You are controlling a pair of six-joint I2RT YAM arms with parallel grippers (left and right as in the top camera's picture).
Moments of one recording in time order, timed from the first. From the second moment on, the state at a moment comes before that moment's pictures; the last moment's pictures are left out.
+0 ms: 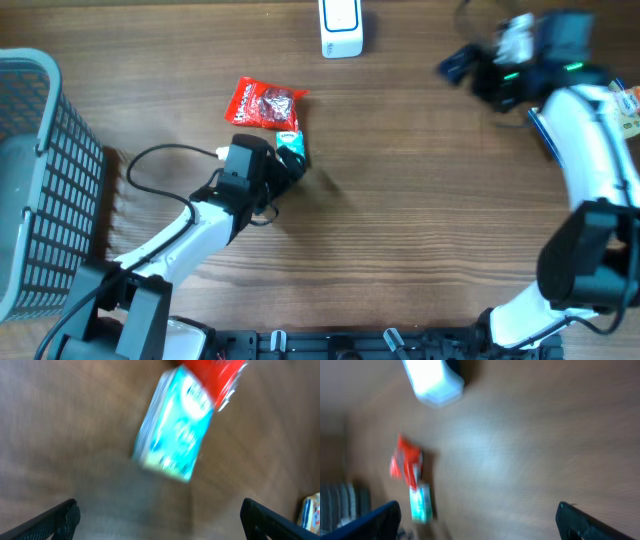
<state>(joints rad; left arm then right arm) -0.35 1.51 0.65 -0.03 0.14 -1.02 -0.07 1.81 1.41 -0.64 -0.58 0.28</state>
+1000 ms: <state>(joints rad) -0.29 1.82 0.66 0.28 0.67 -1.00 0.17 1.82 1.20 -0.54 -0.56 0.36</state>
